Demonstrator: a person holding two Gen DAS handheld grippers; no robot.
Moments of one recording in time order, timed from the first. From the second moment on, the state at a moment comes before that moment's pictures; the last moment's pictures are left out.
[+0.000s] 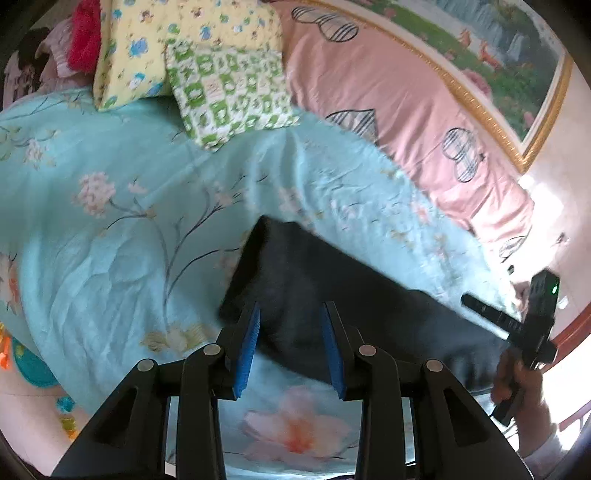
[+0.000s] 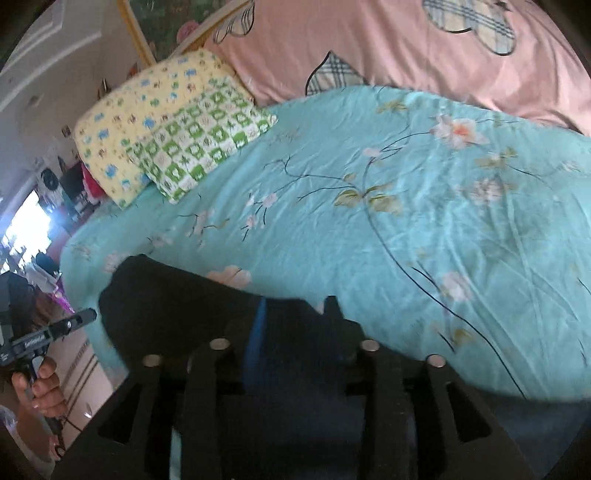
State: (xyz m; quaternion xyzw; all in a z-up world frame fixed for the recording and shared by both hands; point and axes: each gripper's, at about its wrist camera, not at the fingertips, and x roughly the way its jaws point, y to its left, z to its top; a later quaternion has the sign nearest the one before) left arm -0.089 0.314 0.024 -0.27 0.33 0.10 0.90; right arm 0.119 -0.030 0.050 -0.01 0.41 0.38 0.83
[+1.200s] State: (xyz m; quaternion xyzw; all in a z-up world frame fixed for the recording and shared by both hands) left arm 0.055 0.066 0.050 -0.15 0.41 -0.19 0.88; right arm 0.026 -0.289 0.061 0.19 0.40 0.16 0.88
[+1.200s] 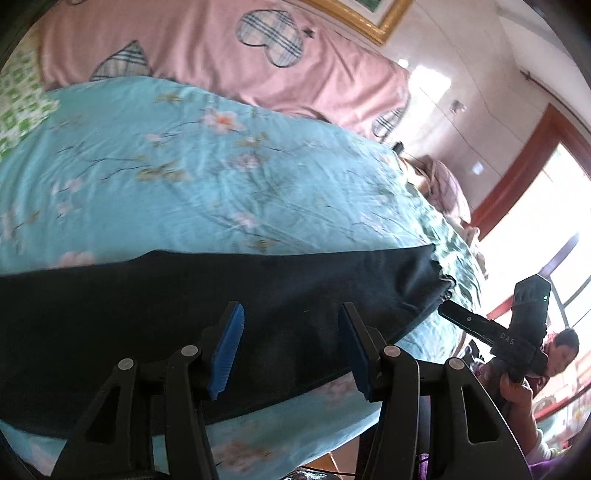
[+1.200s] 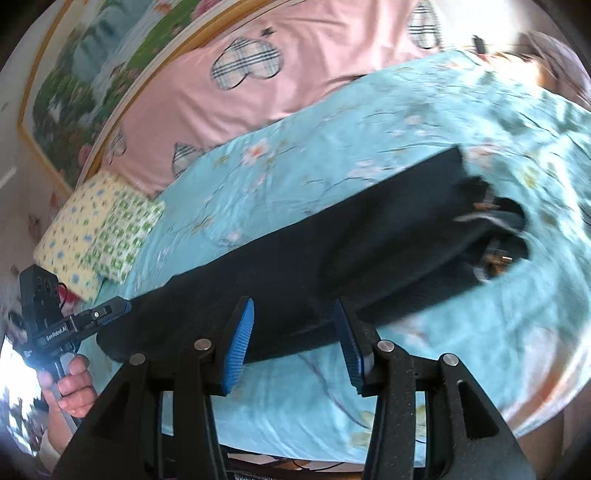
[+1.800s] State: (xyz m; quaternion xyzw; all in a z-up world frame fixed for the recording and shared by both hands) left arm 0.116 -0.019 0.065 -0.06 0.43 -0.26 0.86; right arm 0.024 -0.352 0.052 0.26 0.39 0.07 0.88
